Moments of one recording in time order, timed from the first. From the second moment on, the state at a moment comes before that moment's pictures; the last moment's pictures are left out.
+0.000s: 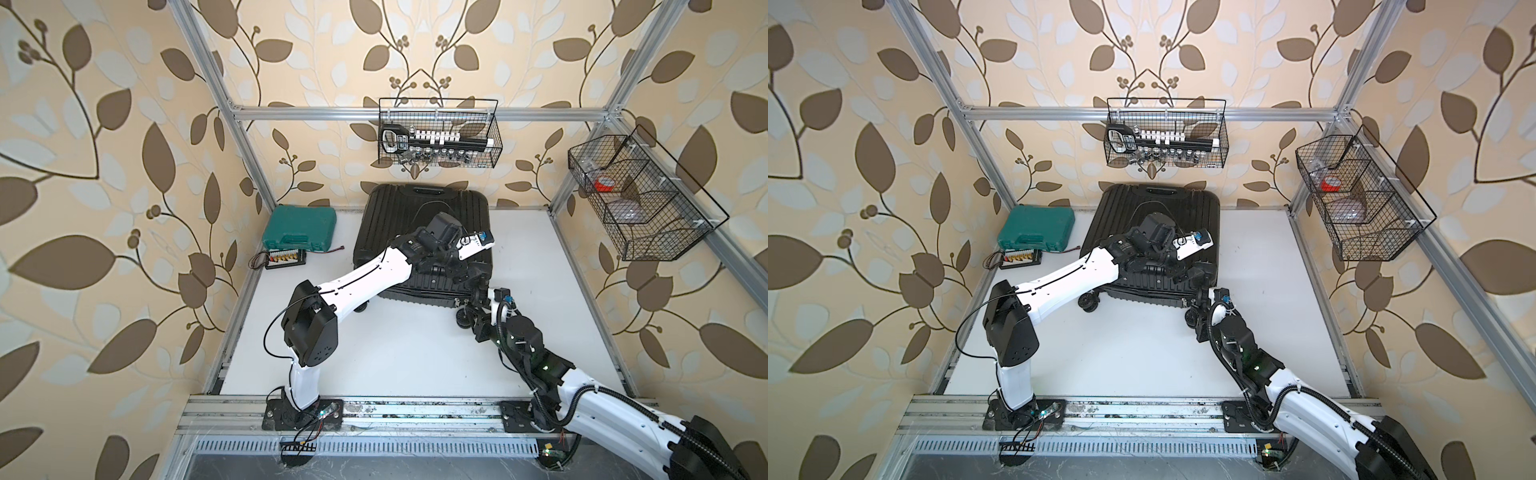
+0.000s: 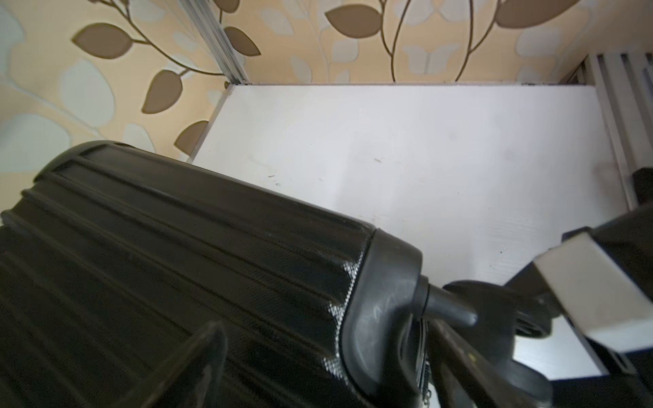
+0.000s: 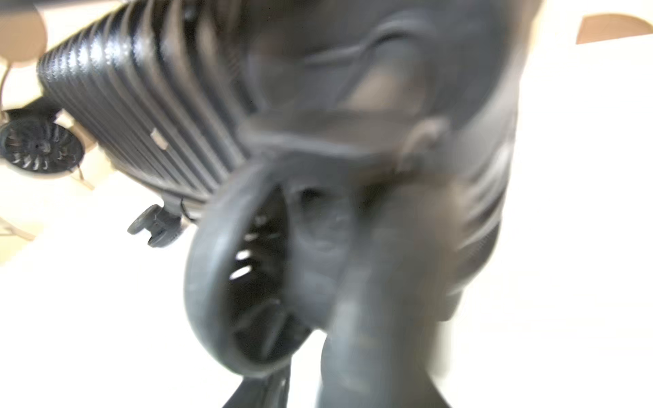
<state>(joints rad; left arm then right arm) -0.82 1.87 1.74 -0.46 0.25 0.40 0.63 0.74 0.16 0.25 0.25 0.39</state>
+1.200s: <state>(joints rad) -0.30 0.93 0.62 -0.36 -0.79 -0.47 0.33 0.82 0.26 0.11 0.78 0.55</state>
